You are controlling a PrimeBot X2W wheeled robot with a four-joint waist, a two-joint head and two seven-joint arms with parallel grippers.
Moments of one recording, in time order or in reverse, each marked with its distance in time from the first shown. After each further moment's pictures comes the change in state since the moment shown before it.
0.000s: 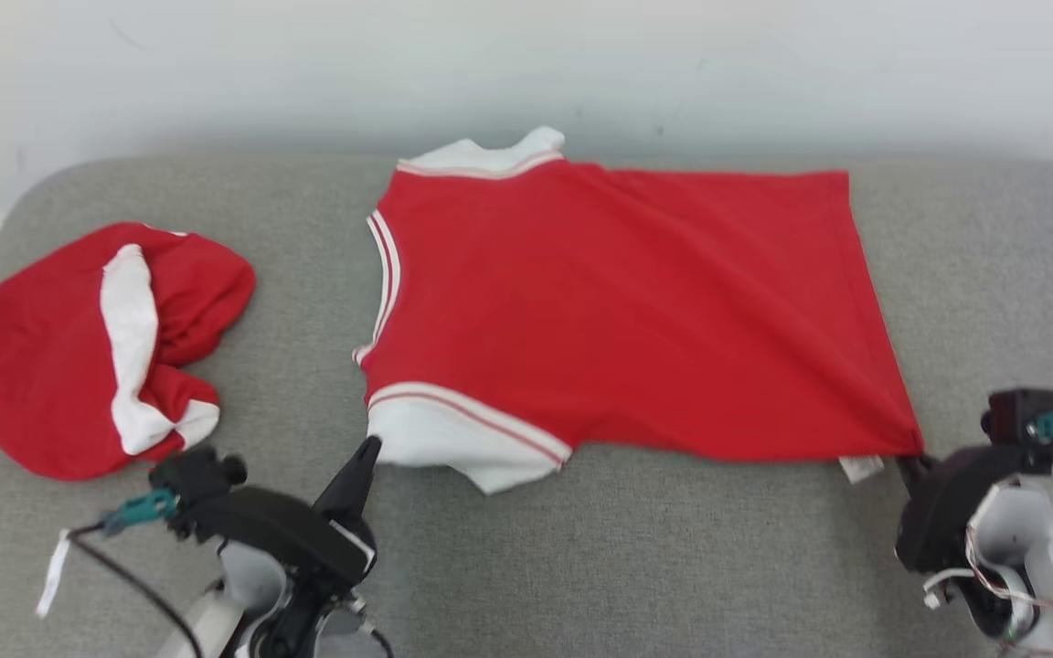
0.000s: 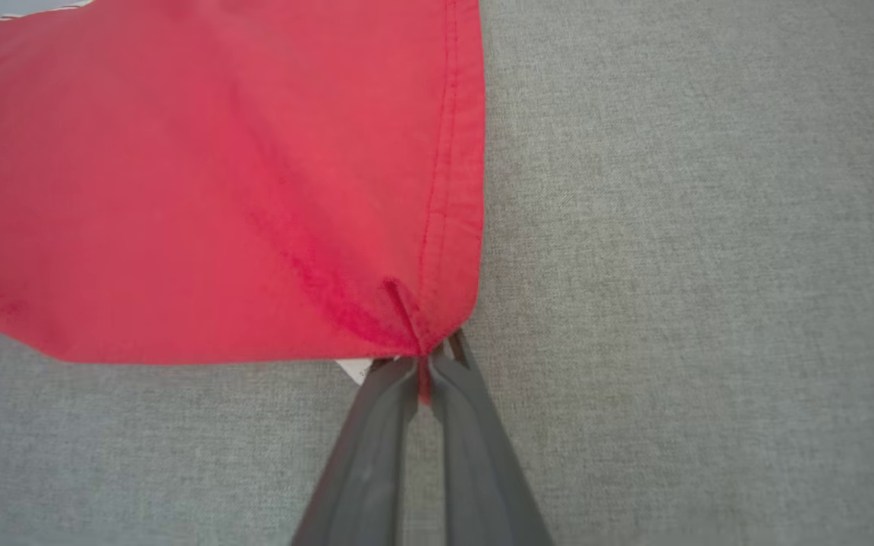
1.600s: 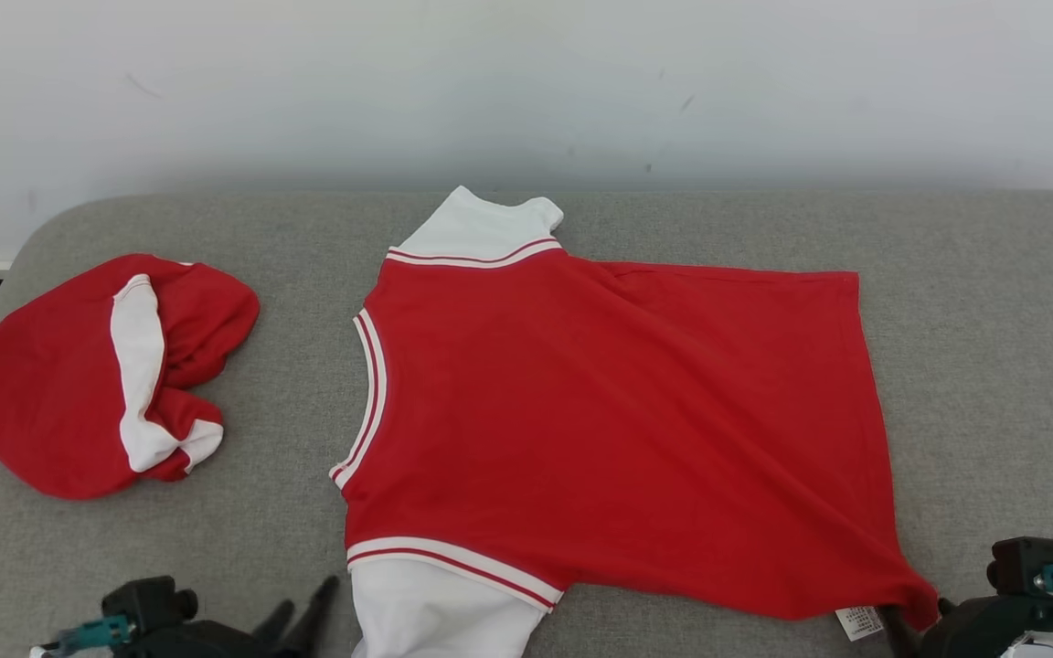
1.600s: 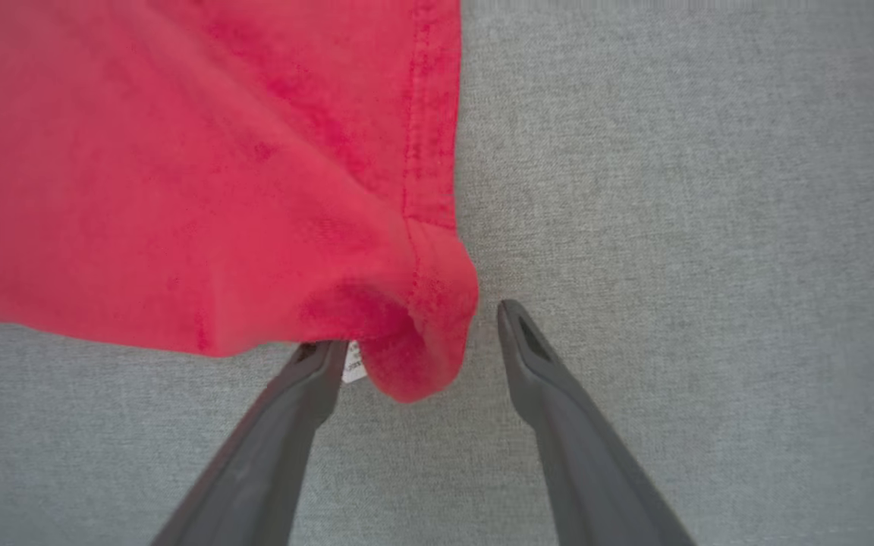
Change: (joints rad) left arm 0.259 0.139 0.012 -0.125 0.081 0.064 0.092; right arm 0.425 0.017 -0.034 -0.444 -0.013 -0.131 0.187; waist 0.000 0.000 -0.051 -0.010
